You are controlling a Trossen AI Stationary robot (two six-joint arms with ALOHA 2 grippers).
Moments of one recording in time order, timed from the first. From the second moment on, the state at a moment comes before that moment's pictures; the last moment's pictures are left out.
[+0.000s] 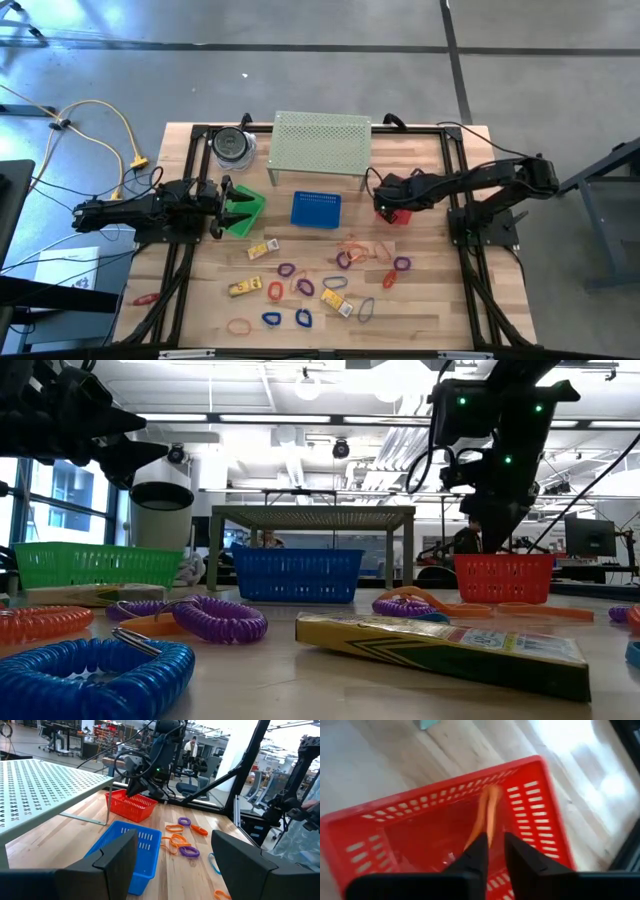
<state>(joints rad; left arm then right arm) 0.06 0.00 0.01 0.02 0.07 -0.24 -0.05 1.45 0.82 -0.87 0.49 0.65</state>
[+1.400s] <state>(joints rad) -0.39 0.78 0.40 0.36 -0.28 -0.06 0.52 1.28 0.88 -0.63 0.85 0.76</state>
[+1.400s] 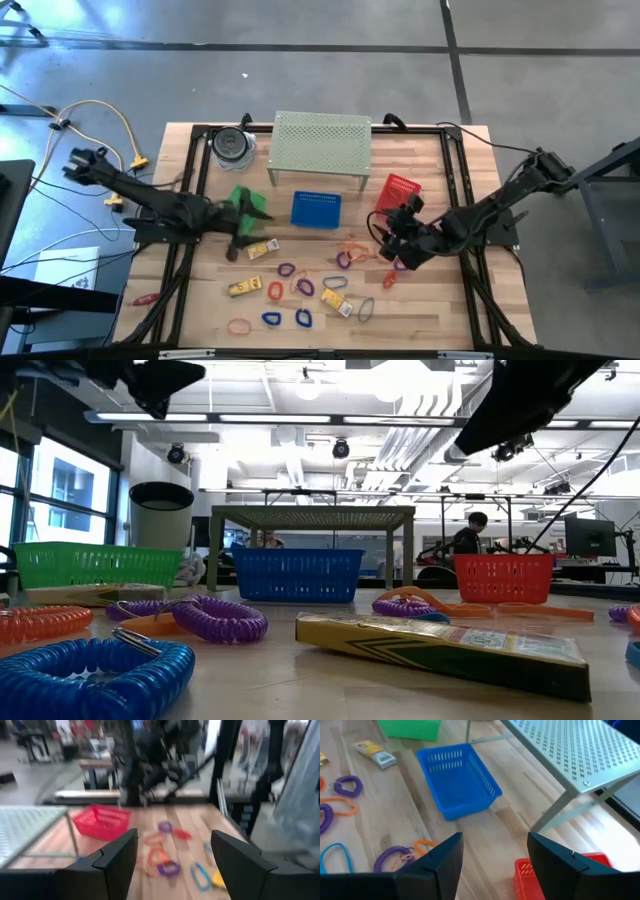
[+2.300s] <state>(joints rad) -0.44 1.16 0.45 0.59 -0.27 -0.30 0.59 1.28 0.88 -0.62 0.91 0.76</state>
